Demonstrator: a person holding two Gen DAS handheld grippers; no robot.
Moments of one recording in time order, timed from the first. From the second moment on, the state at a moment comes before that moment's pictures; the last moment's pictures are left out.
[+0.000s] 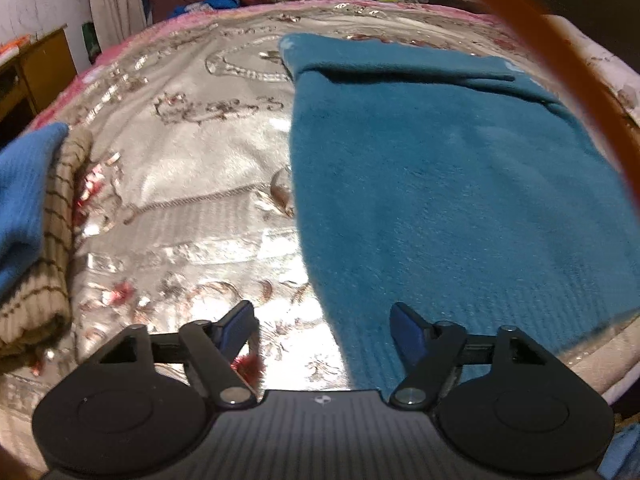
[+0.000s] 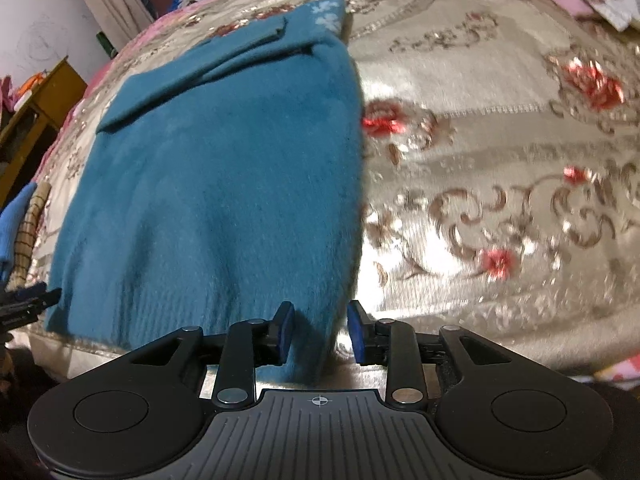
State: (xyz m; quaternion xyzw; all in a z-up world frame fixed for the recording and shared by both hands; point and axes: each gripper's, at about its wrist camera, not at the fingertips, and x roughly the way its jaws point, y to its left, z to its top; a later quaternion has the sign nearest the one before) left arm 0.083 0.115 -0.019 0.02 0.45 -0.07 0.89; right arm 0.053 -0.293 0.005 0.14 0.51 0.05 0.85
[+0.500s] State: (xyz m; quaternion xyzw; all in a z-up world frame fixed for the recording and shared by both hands) left arm 0.090 0.121 -0.019 -0.01 0.46 -0.08 0.88; right arm 0.059 -0.302 -0.010 0.20 0.50 0.09 0.84
